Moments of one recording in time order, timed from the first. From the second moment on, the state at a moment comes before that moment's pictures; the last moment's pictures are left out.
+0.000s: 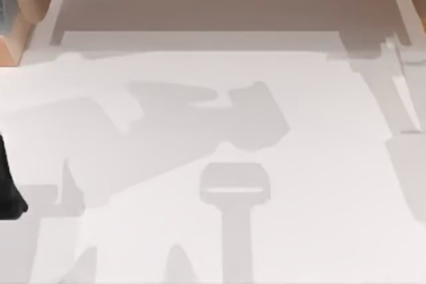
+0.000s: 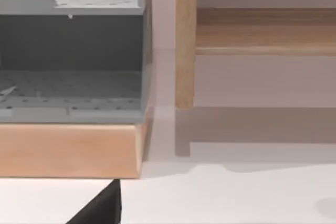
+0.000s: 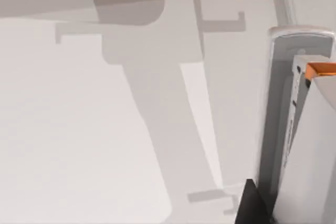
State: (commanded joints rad) left arm 0.00 0.00 0.00 0.00 0.00 0.00; right arm 0.14 1.86 1.86 -1.13 0.21 0.25
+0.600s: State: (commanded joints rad) left arm 0.00 0.00 0.00 0.00 0.00 0.00; right arm -0.32 2.39 2.39 -1.37 0.10 -0.22
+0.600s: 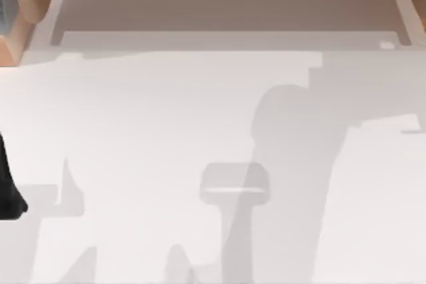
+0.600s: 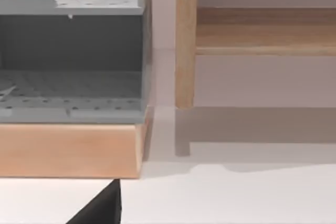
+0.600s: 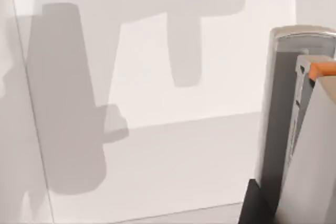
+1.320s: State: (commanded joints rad) left arm 0.00 0.00 0.00 0.00 0.00 0.00; right arm -0.37 2.62 2.50 -1.44 0.02 -0.35
